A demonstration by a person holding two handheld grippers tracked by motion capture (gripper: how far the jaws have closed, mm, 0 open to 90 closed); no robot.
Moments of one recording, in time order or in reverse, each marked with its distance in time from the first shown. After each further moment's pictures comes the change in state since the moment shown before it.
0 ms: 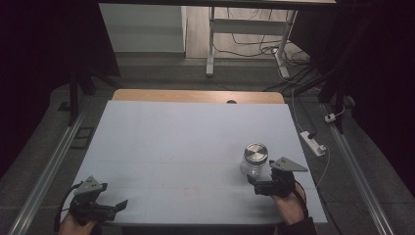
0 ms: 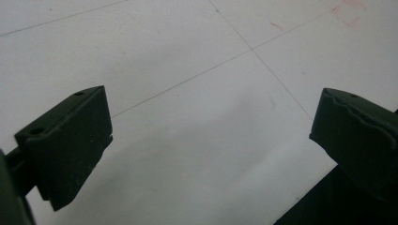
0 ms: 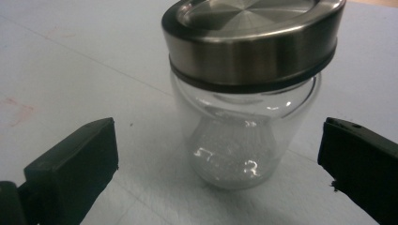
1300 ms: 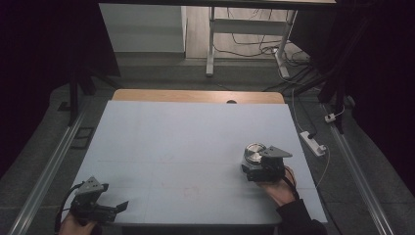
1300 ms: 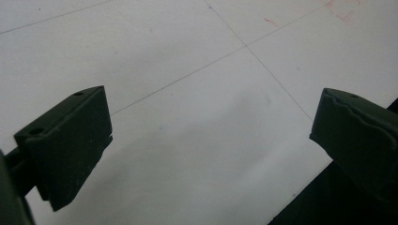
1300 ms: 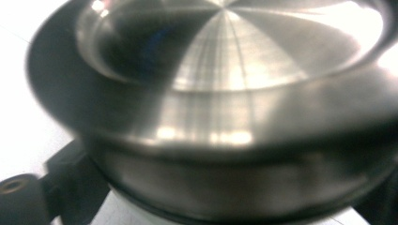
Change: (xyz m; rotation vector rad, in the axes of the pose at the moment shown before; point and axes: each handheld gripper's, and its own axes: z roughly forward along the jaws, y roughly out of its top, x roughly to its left) left arm -0.001 0.000 0.001 0.011 -0.017 0.019; right arm -0.011 0.014 0.046 0.085 -0.046 -0.042
